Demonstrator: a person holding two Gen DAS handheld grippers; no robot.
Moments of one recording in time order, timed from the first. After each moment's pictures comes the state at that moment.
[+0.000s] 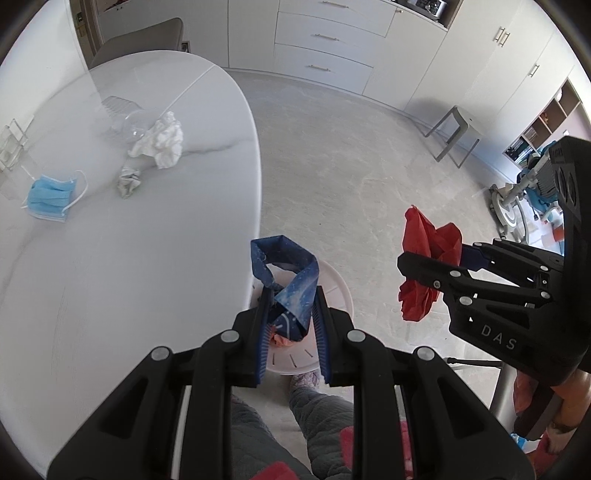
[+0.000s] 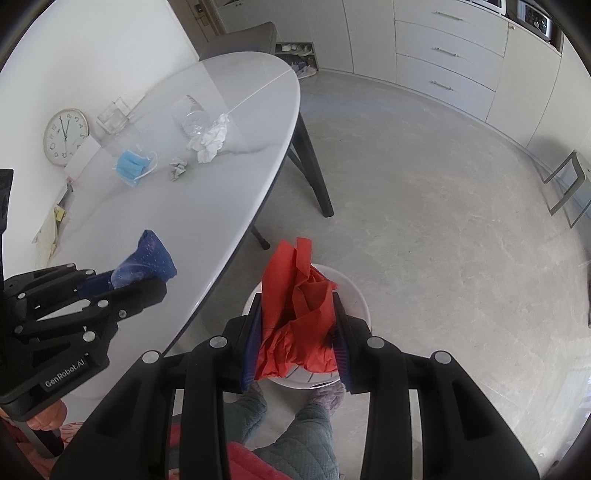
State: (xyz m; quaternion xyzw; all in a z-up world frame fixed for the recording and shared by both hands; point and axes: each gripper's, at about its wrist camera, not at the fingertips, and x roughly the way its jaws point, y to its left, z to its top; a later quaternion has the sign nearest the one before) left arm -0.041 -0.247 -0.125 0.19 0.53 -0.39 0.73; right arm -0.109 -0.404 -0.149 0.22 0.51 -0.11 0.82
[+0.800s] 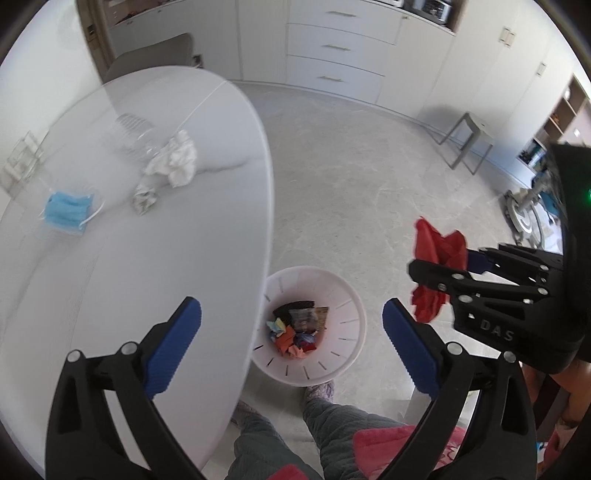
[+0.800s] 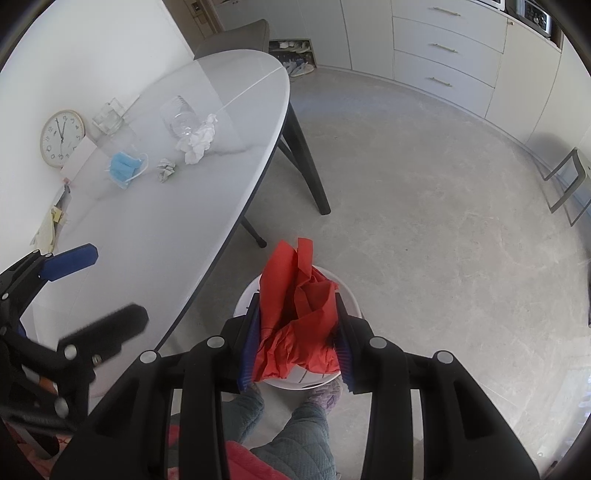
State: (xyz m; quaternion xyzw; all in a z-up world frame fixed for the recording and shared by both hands) left arm -0.038 -0.247 -0.114 0.20 0.51 -0.36 0.76; right arm -0.109 -0.416 -0.157 0.22 0.52 -0.10 0.82
